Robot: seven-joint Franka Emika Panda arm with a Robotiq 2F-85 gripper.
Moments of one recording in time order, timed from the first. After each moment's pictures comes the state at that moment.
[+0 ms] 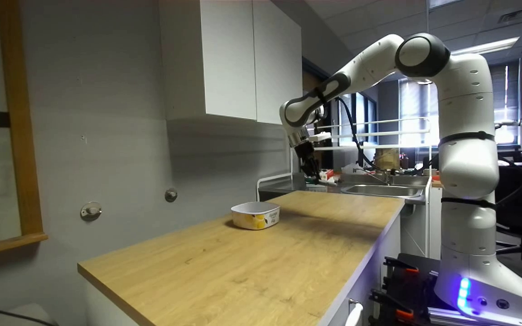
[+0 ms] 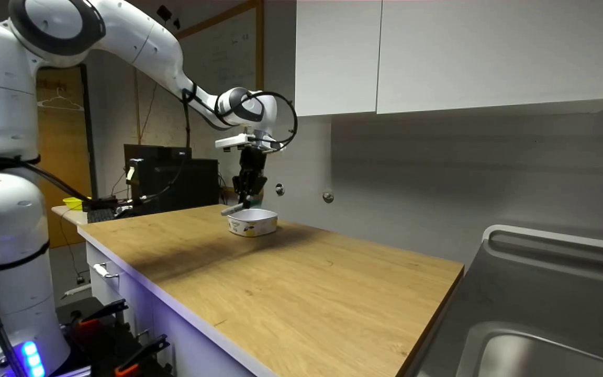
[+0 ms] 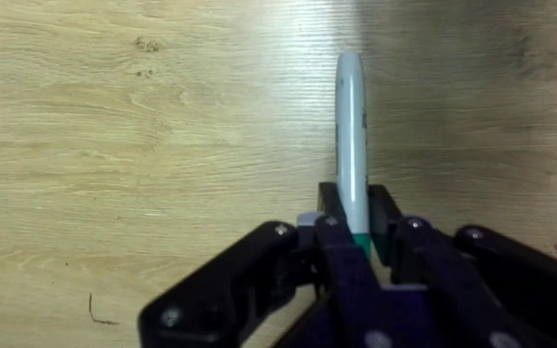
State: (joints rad) arm -0.07 0.03 -0.08 -1.96 -0.17 1.66 -0.07
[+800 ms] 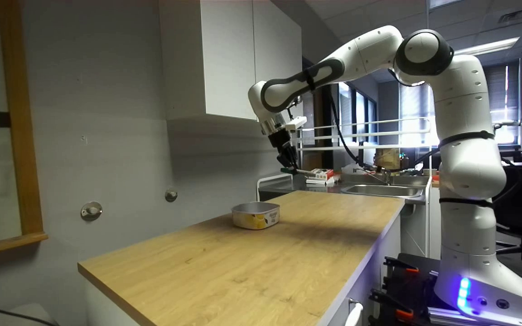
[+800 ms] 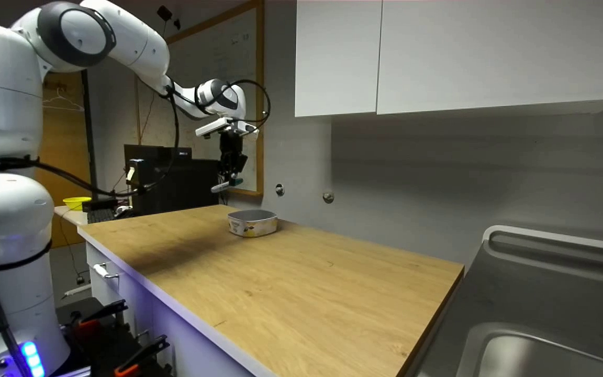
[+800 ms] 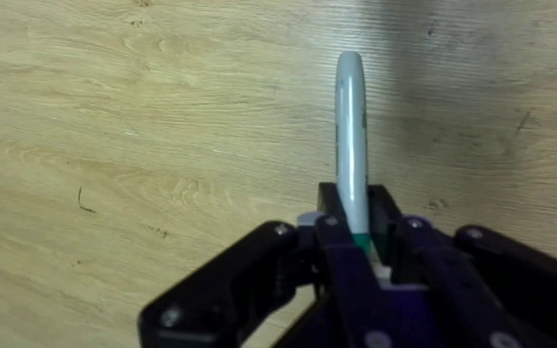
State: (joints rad) arm 0.09 0.08 0.06 -1.77 -0.28 1.52 0.10
